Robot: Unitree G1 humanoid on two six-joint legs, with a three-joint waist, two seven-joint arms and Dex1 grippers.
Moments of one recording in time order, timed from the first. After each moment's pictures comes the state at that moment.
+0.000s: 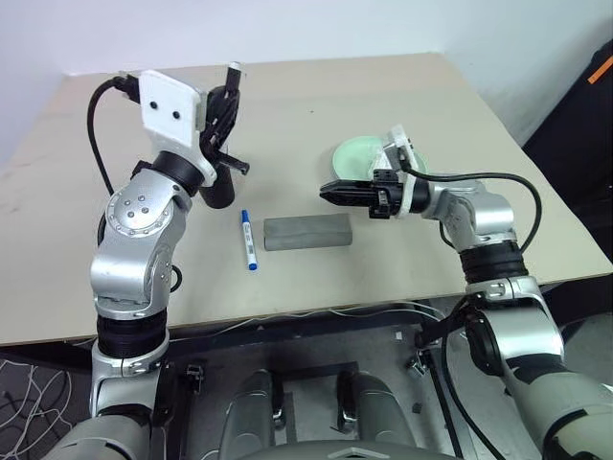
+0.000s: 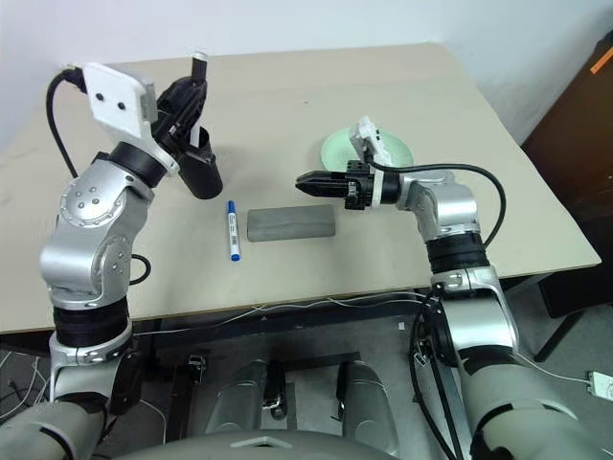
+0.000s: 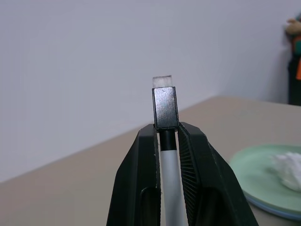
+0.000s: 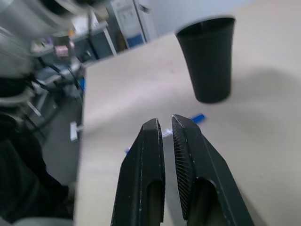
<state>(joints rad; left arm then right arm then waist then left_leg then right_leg) -0.59 0.37 0.13 -0.33 -0.20 0.43 -0.27 -0.87 -0.40 -0.01 0.39 0.41 0.59 1.31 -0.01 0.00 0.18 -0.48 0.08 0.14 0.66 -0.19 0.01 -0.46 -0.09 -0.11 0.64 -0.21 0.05</state>
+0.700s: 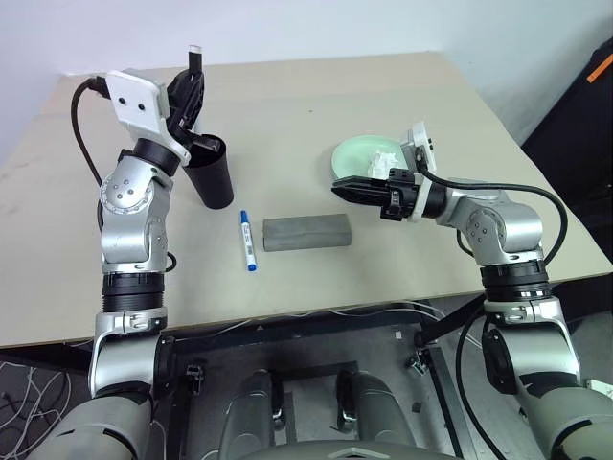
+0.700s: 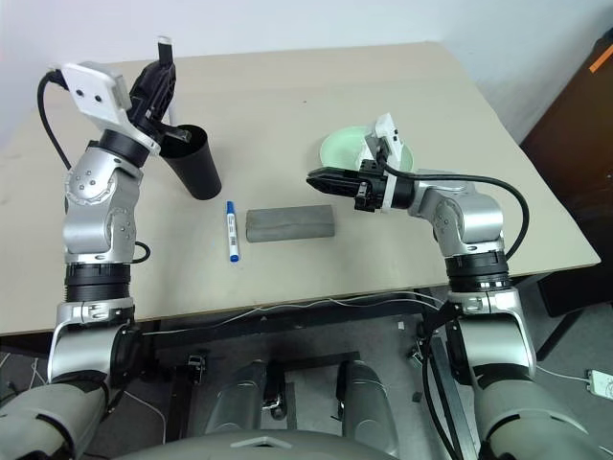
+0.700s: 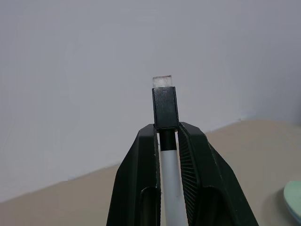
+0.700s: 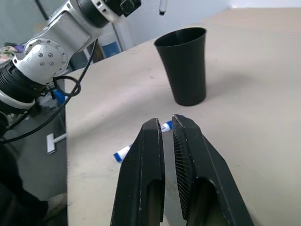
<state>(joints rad) -0.73 0.38 0.22 0.23 -0.25 -0.02 -0.38 -0.78 -0.46 -0.02 0.21 0.49 0.65 1.14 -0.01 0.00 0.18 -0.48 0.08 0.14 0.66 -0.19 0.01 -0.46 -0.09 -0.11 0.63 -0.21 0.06</state>
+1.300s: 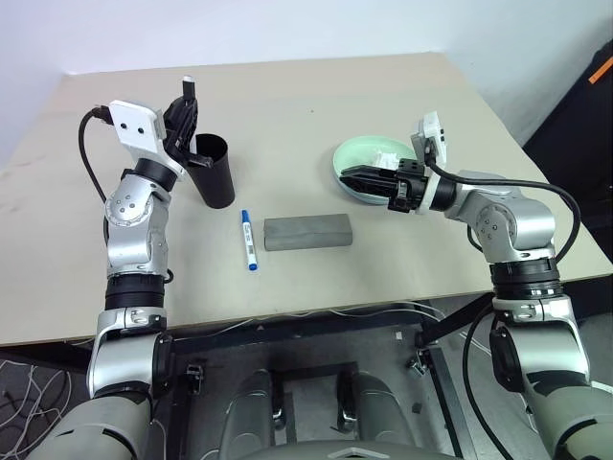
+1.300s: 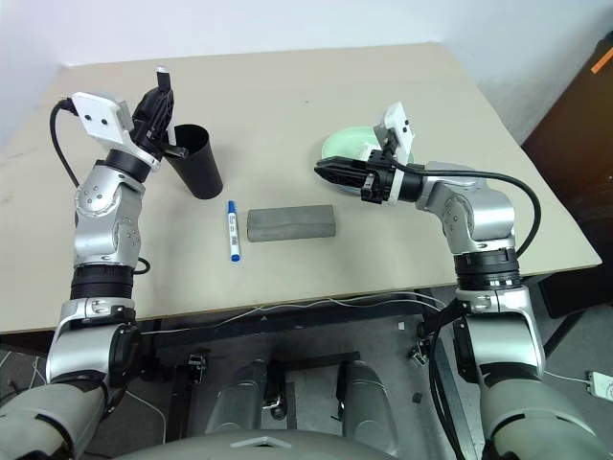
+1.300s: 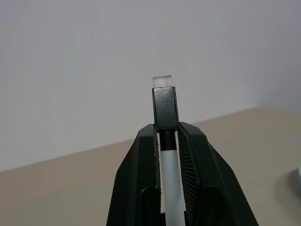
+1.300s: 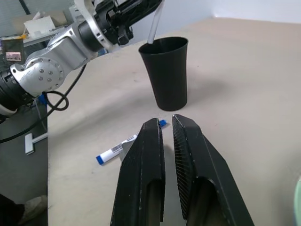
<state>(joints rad) -0.73 0.39 0.23 0.45 -0.25 -0.18 -0.41 -0.79 -0.49 -0.02 0.19 0.50 0.62 1.09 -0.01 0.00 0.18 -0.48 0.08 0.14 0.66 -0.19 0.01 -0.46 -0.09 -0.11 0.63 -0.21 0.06</state>
